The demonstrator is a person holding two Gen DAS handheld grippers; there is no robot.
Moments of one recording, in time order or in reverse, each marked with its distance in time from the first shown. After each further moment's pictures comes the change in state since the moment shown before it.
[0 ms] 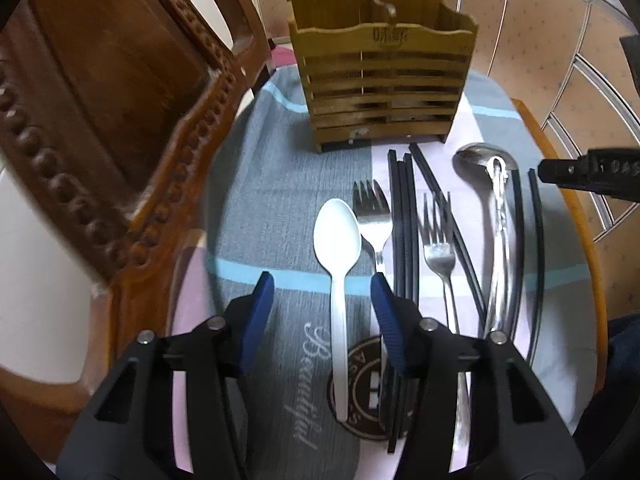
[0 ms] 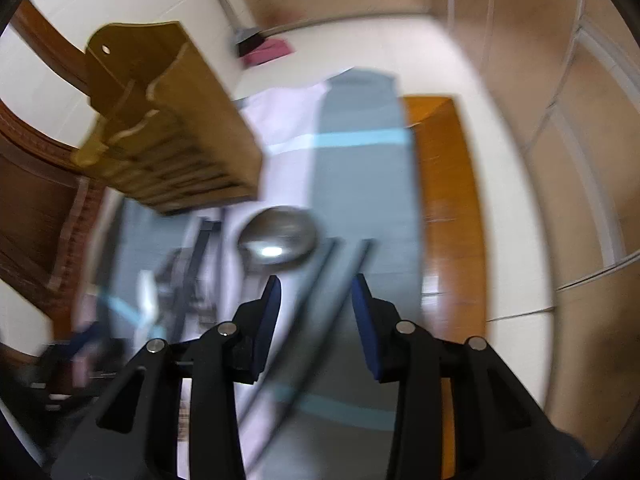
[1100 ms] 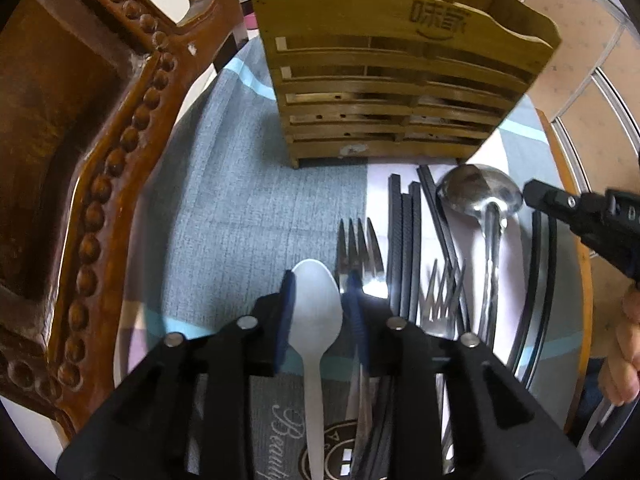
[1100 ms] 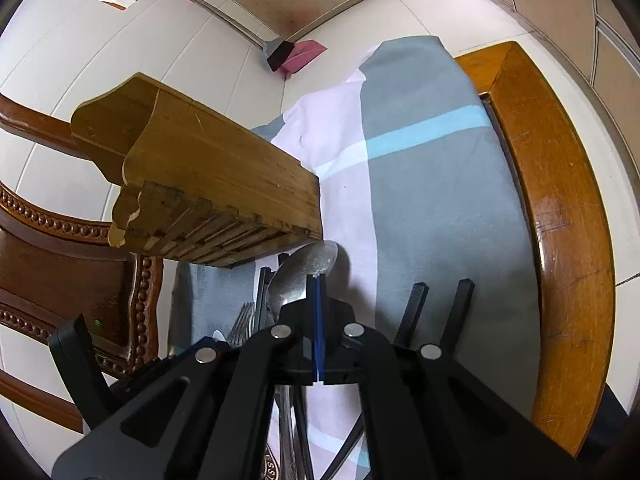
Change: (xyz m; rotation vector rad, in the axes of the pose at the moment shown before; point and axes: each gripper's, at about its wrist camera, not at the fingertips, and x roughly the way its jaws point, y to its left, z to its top) left arm 0.073 -0.013 0.073 -0.060 0.156 -0.088; right arm 0.040 -0.026 0.029 0.191 -0.026 0.250
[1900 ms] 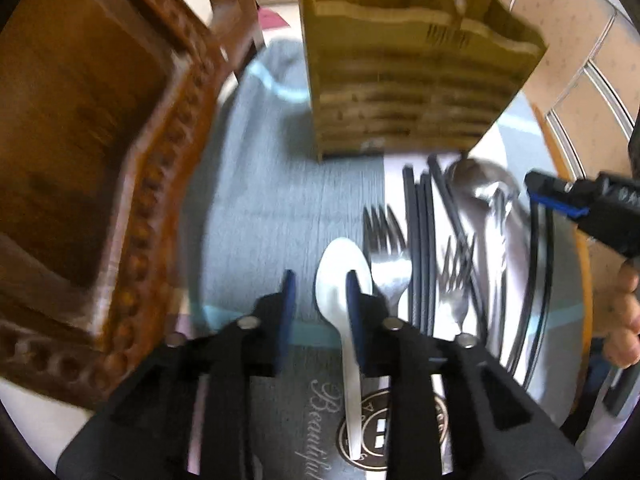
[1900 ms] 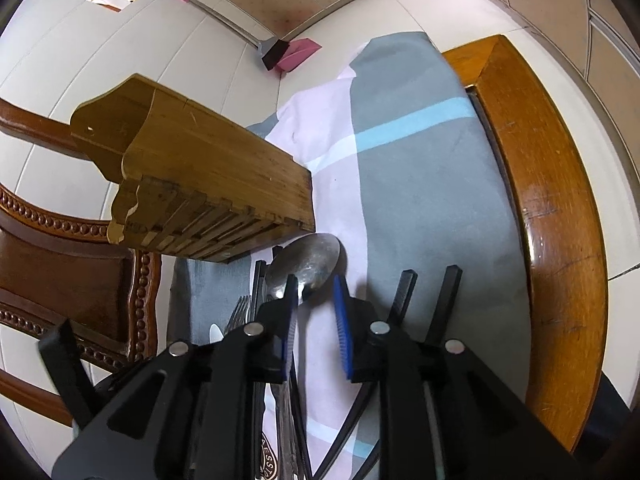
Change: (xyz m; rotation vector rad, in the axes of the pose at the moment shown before) left arm -0.002 0.018 -0.008 0.041 0.009 -0.016; right arm -0.003 -0.008 -0.006 0.013 0.009 -0.003
